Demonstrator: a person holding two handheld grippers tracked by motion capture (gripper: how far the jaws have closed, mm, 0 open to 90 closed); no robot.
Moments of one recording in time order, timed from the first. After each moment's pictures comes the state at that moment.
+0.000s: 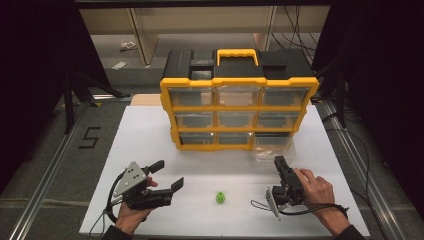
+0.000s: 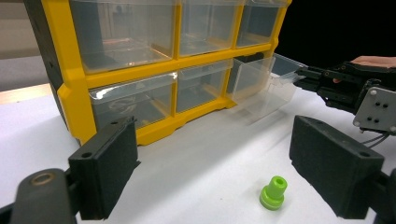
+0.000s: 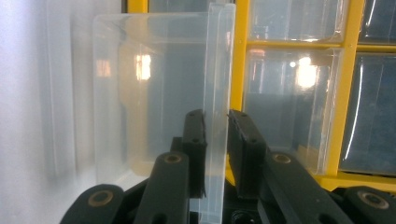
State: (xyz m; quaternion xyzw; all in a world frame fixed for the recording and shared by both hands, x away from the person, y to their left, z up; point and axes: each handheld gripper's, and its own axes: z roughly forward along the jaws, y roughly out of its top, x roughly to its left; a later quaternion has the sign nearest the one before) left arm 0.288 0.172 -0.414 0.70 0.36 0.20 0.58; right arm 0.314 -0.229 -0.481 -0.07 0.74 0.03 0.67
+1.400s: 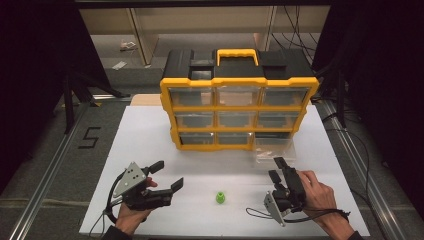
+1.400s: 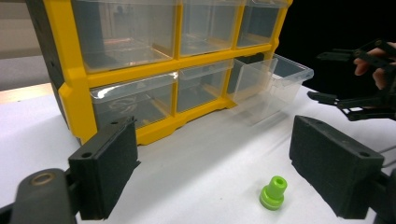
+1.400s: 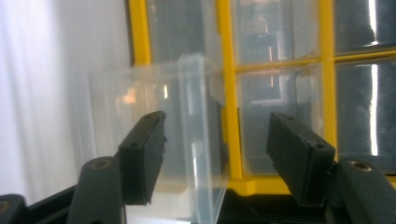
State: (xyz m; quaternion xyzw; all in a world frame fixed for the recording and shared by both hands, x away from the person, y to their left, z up) left arm 0.288 0.174 -0.414 0.70 0.36 0.20 0.58; right arm 0.291 -0.217 -0.453 -0.03 0.77 0.11 0.63
